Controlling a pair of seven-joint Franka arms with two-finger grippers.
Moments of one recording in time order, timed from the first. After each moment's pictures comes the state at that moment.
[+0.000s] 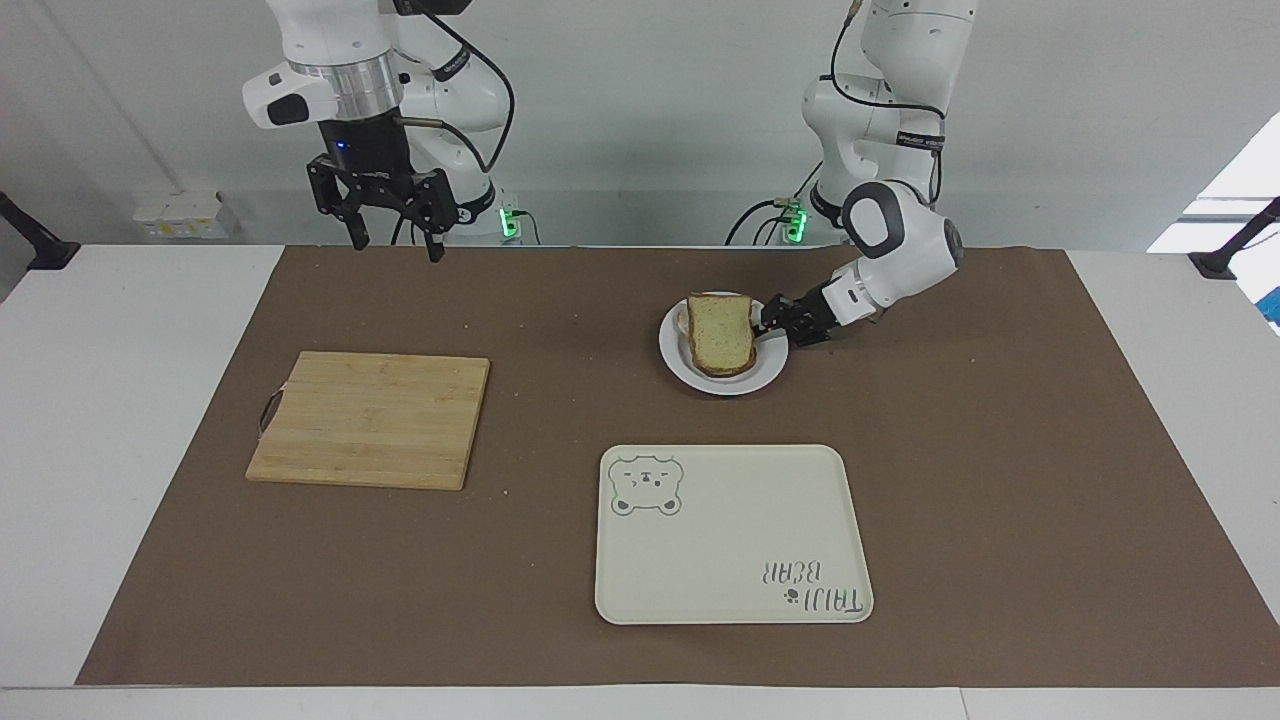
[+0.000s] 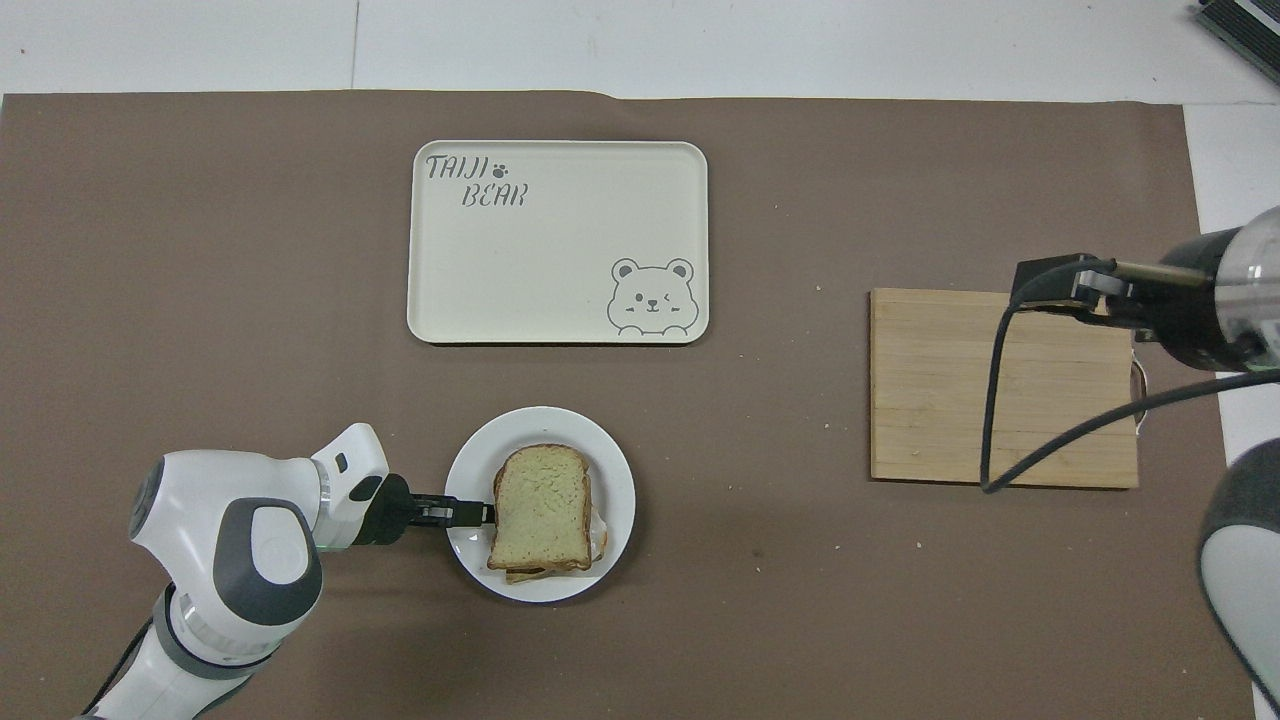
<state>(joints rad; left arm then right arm) -0.37 -0.03 0.04 -2.57 -1.06 2.32 0.63 0.08 -0.10 0.05 -1.61 -0.04 1.67 0.37</state>
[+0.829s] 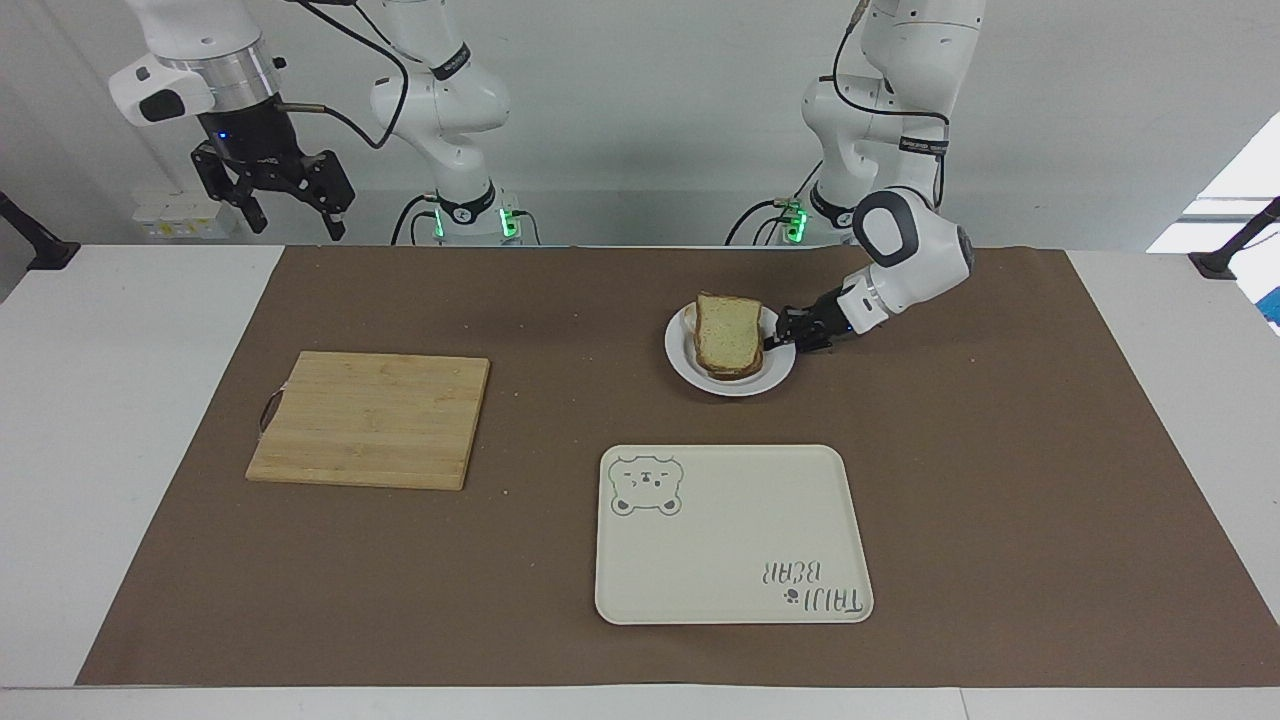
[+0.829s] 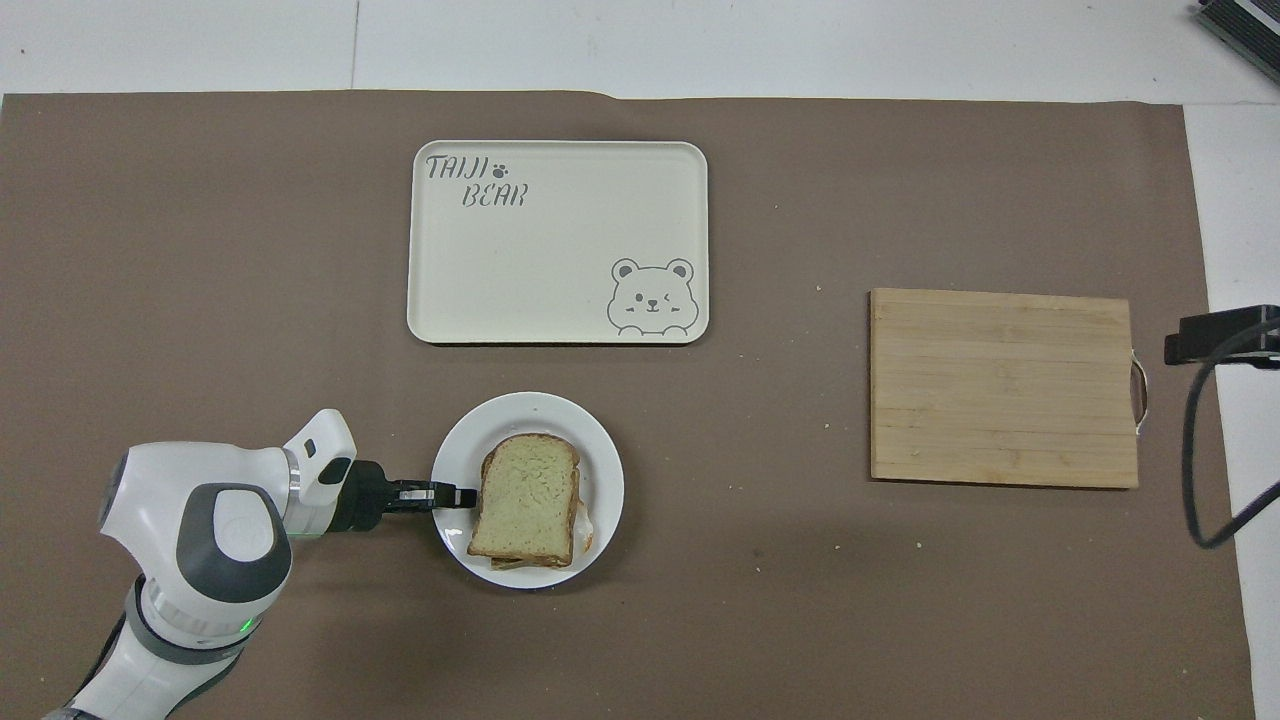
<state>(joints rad) -0.28 -0.01 0.06 -2.53 -1.08 2.24 0.62 0.08 -0.11 -0.11 -1.61 -0.04 1.54 0.09</state>
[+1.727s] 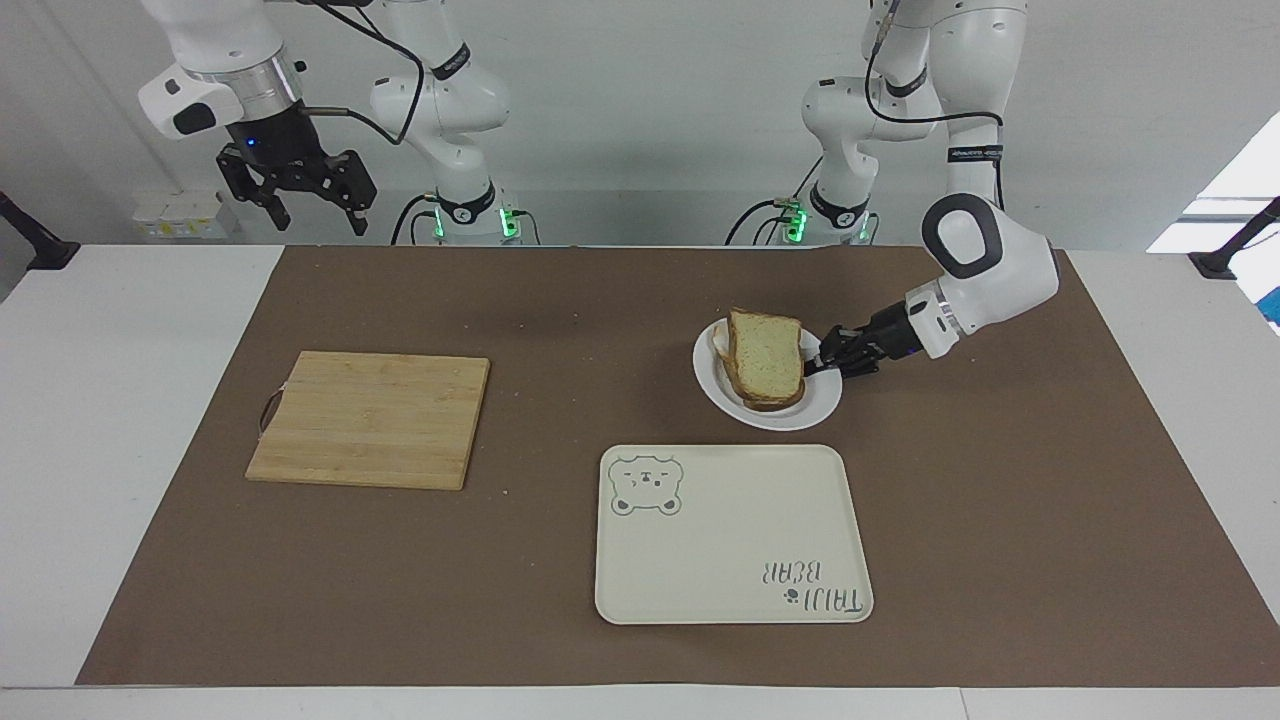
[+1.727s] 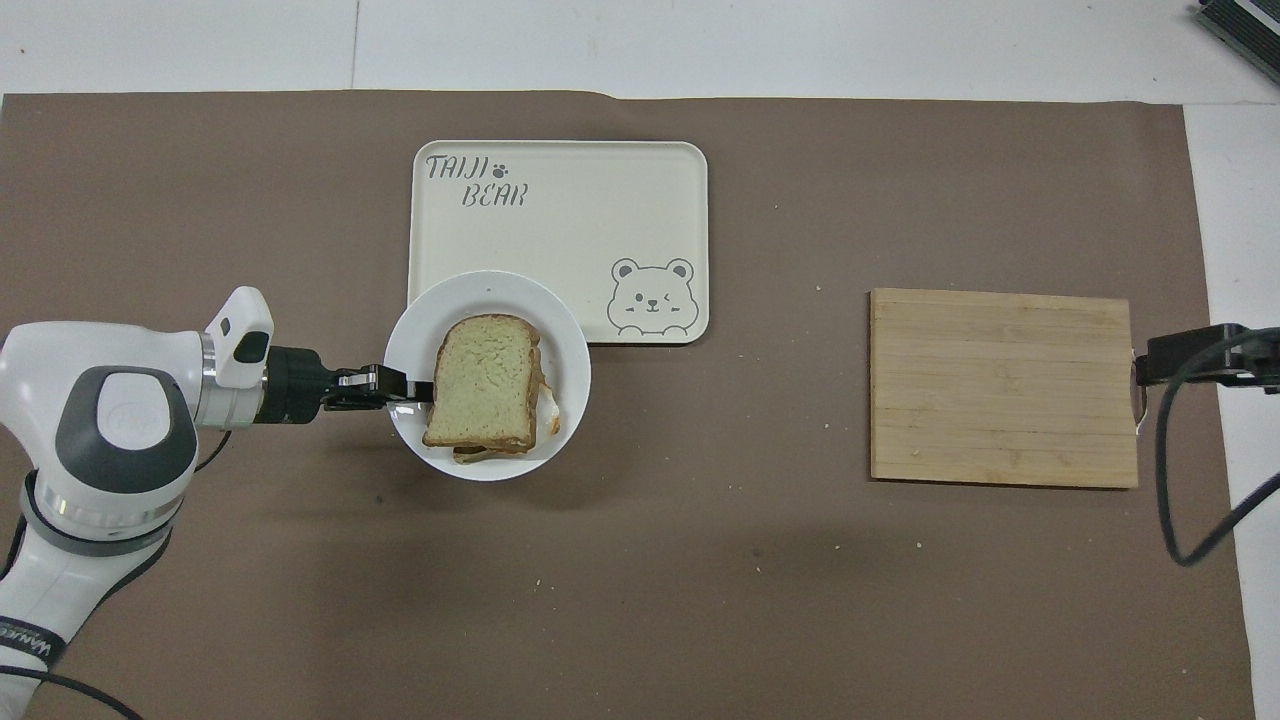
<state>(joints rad) -0.16 0.11 0.07 -2.17 -0.99 2.08 0.46 0.09 -0.11 -0.10 -1.61 -0.03 1.51 0.08</state>
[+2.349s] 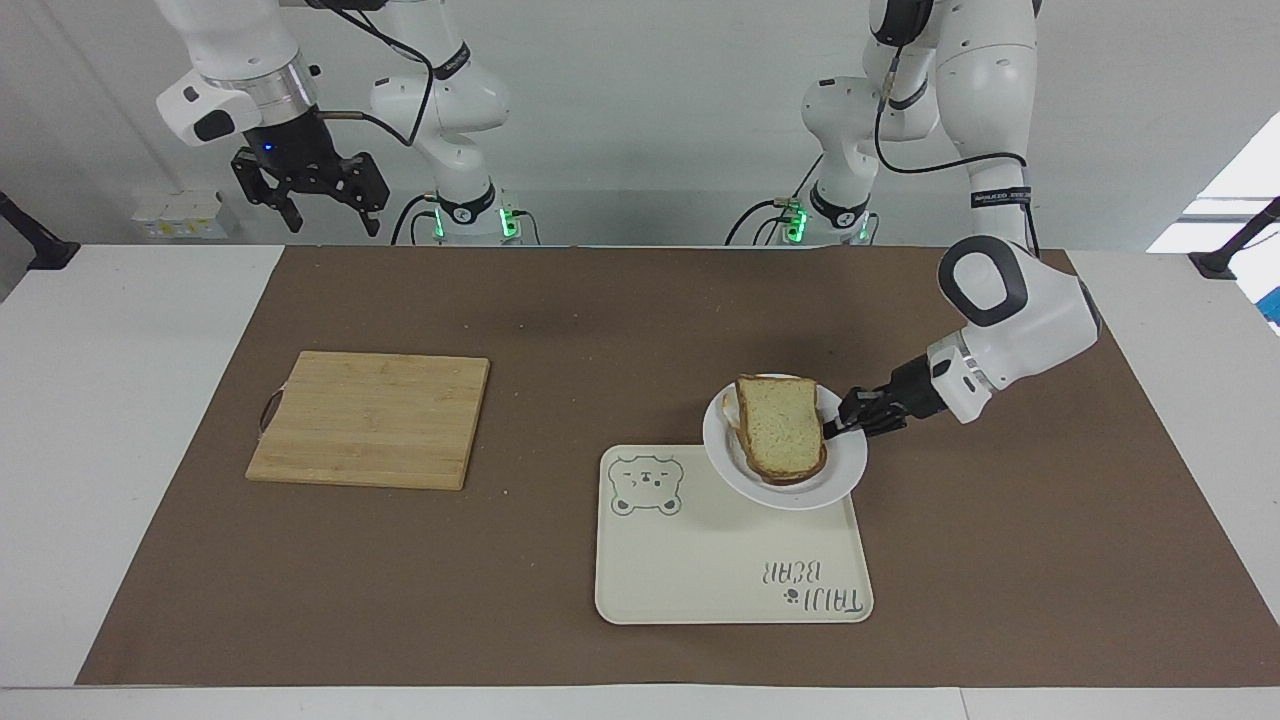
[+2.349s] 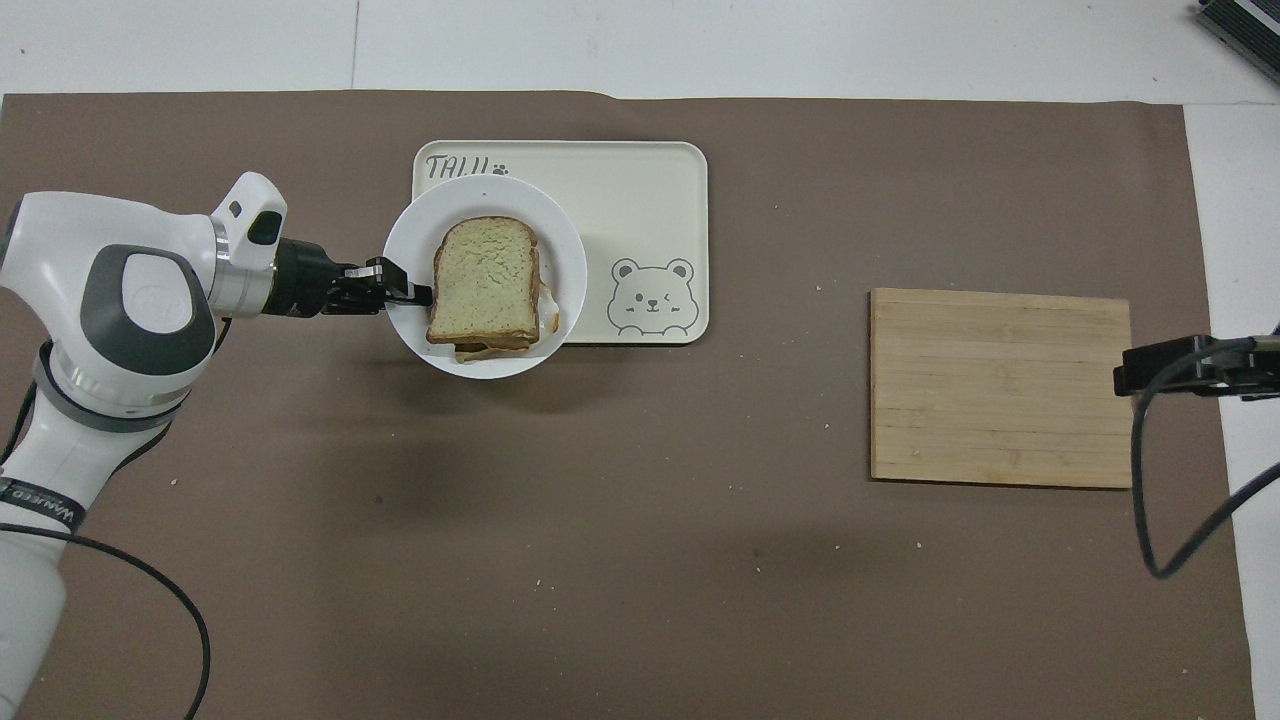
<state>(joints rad) -0.16 0.36 0.06 -1.81 -0.89 2.08 0.33 0.12 -0.12 -0.09 -1.63 -0.03 1.50 0.08</state>
